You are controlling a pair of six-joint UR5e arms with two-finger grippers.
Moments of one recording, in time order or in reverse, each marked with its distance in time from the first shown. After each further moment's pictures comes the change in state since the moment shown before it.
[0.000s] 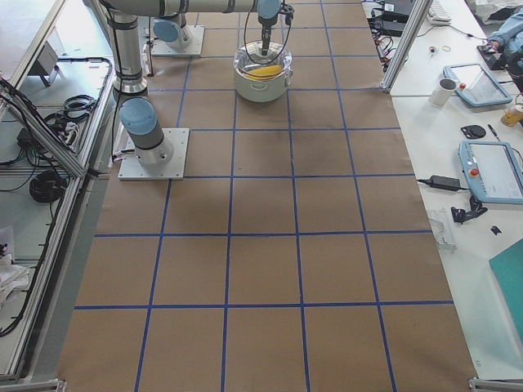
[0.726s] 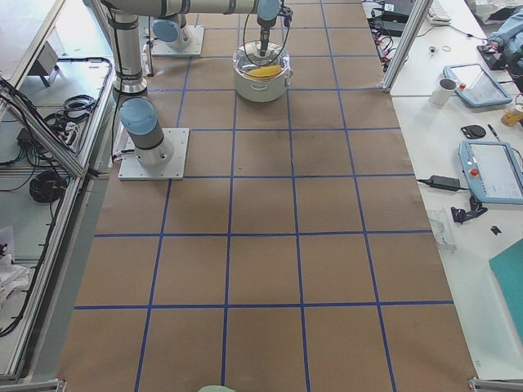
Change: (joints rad) left arm -0.006 0.058 -0.056 0.006 -0.016 -0.002; right arm 0.006 0.012 0.006 -0.004 0.024 0.004
